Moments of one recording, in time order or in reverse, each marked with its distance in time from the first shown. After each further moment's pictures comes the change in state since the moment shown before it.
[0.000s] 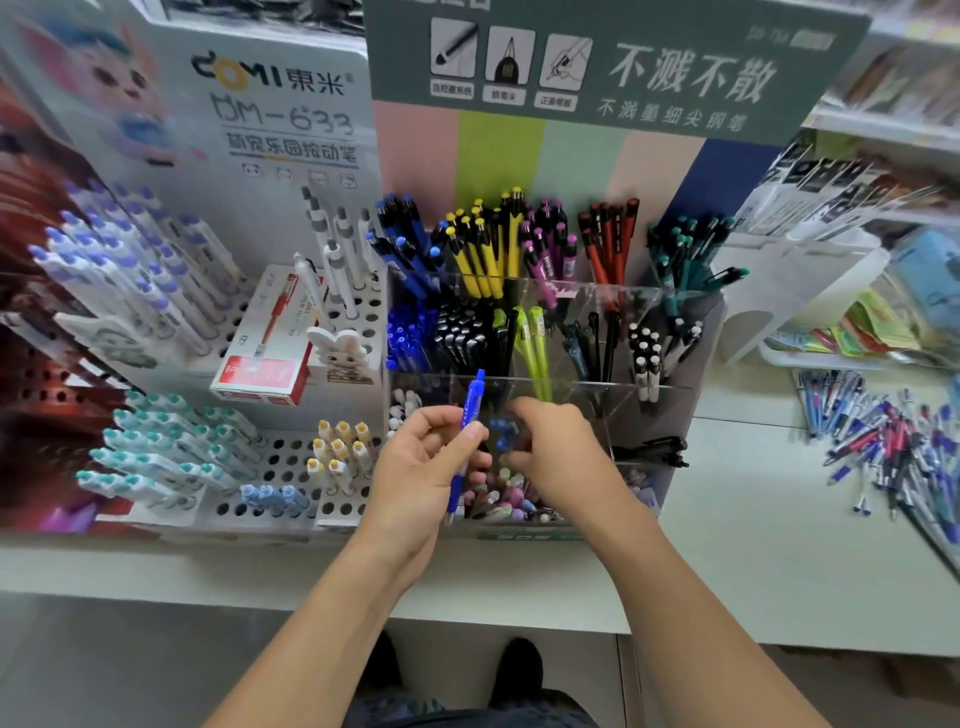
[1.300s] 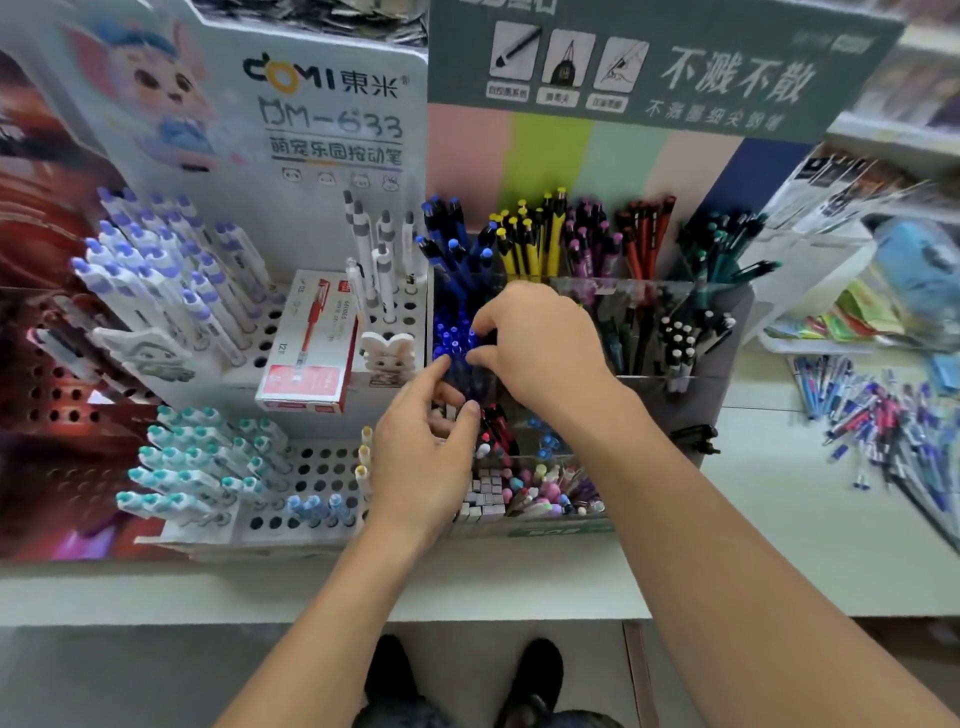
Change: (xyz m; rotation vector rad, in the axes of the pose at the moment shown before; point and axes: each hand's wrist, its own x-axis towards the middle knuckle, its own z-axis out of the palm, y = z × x) left_hand 0.021 0.025 -0.040 0.586 0.070 0.360; right_hand 0.031 -0.120 -0.056 -0.319 0.204 -0.131
